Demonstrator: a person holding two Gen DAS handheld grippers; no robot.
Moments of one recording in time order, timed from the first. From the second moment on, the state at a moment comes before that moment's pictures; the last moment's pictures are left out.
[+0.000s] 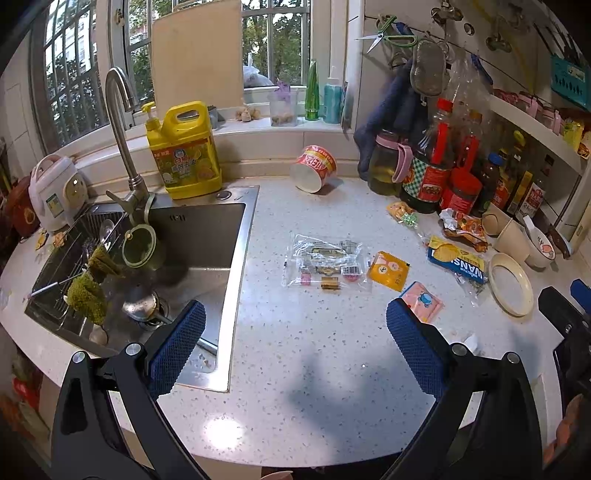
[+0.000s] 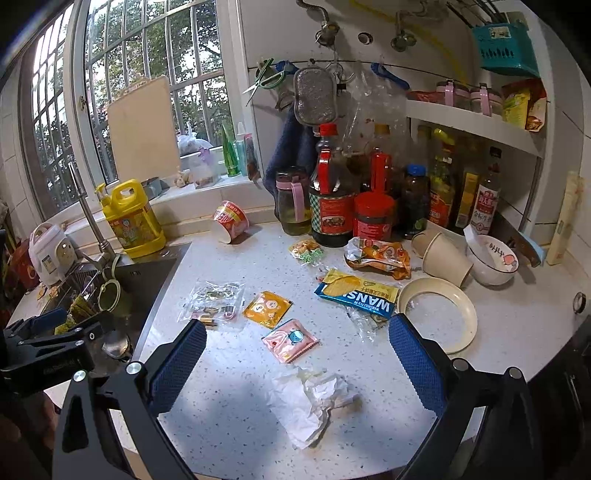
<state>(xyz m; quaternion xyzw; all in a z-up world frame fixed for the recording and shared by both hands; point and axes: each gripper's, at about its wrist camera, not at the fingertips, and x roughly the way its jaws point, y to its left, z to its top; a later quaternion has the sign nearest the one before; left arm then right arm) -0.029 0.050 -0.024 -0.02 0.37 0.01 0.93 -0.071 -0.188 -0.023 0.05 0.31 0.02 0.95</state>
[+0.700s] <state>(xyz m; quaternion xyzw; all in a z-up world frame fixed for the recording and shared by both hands) -0.030 0.049 -0.024 -0.02 0.37 0.01 0.93 -0.072 -0.187 -0.025 0.05 0.32 0.02 0.95</state>
